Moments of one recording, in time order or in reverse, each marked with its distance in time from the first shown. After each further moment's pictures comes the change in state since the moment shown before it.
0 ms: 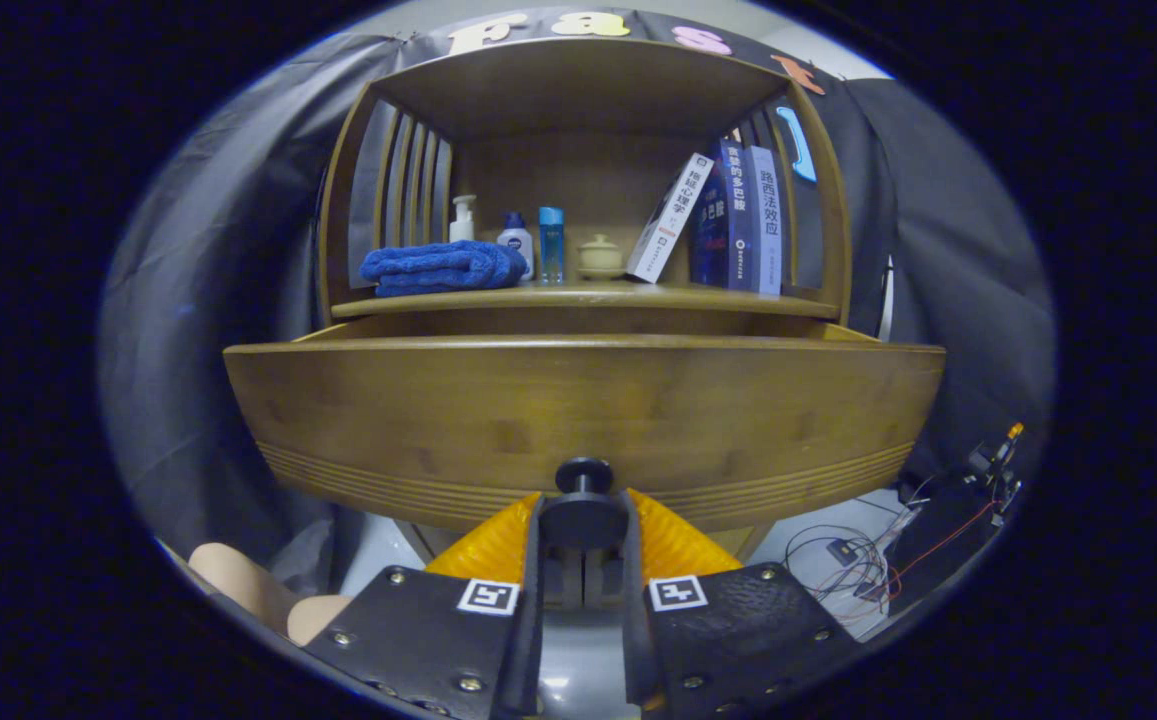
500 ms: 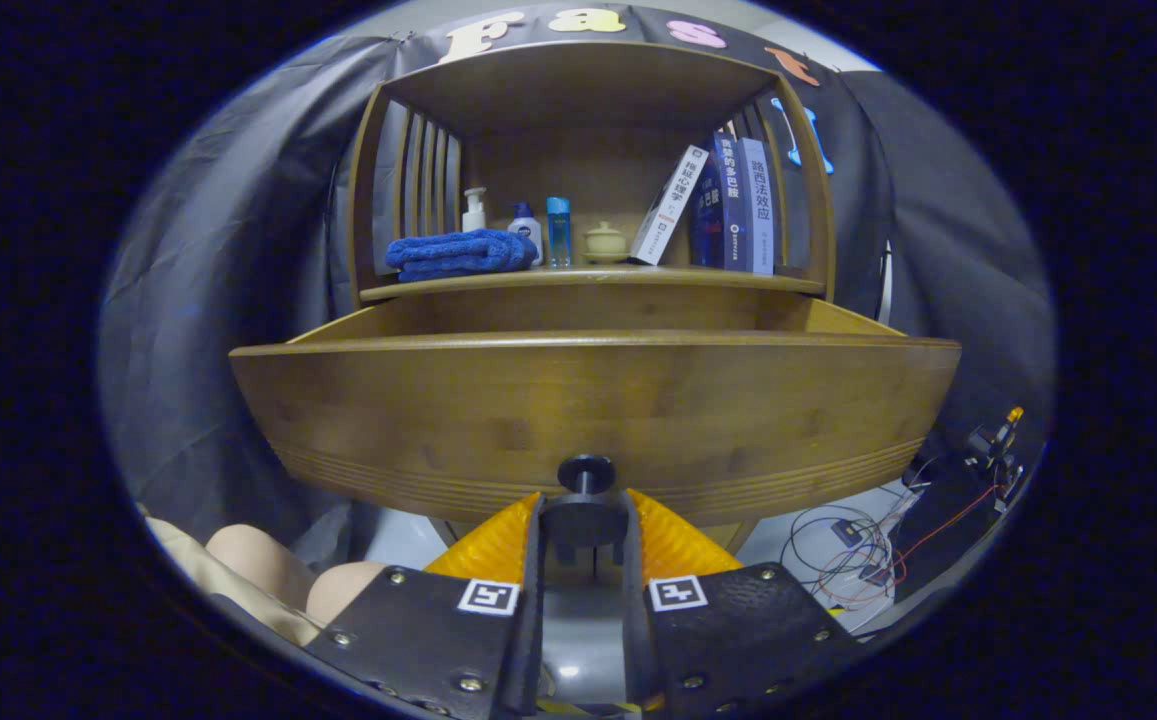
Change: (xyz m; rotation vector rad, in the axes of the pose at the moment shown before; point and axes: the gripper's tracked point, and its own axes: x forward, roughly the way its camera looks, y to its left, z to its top) arm -0.037 0.005 -0.020 0.001 0.038 0.016
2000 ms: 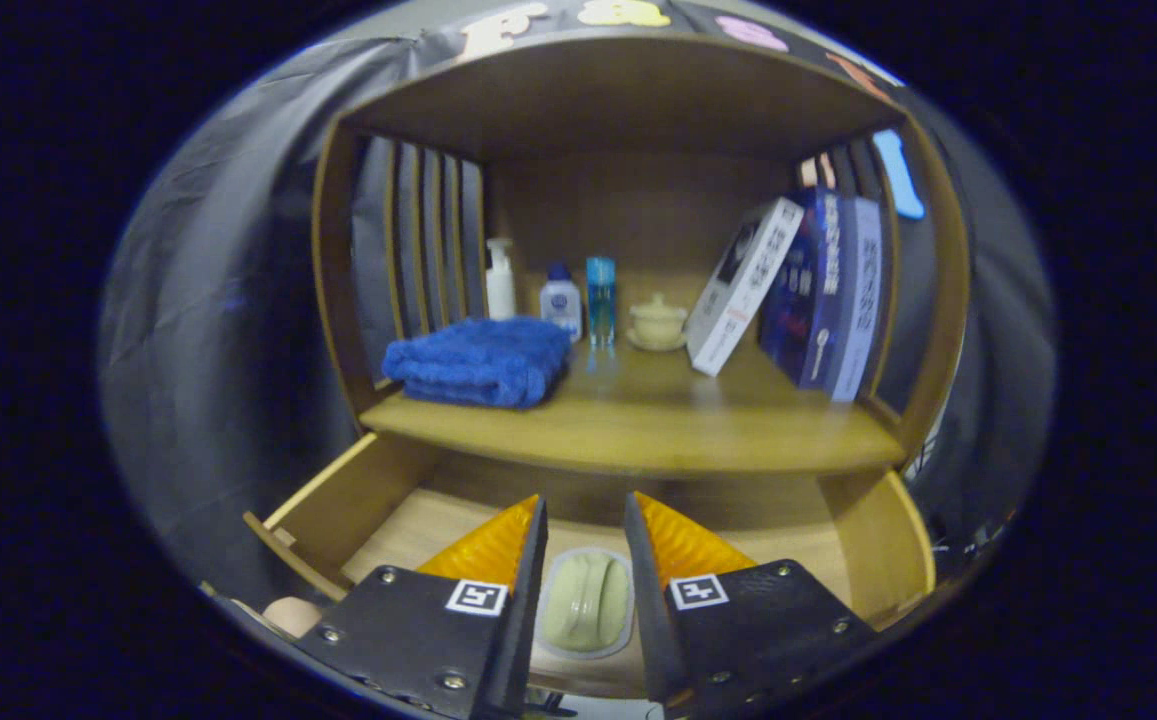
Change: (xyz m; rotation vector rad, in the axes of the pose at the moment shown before) arm 0.098 0.010 0.141 -0.036 0.130 0.170
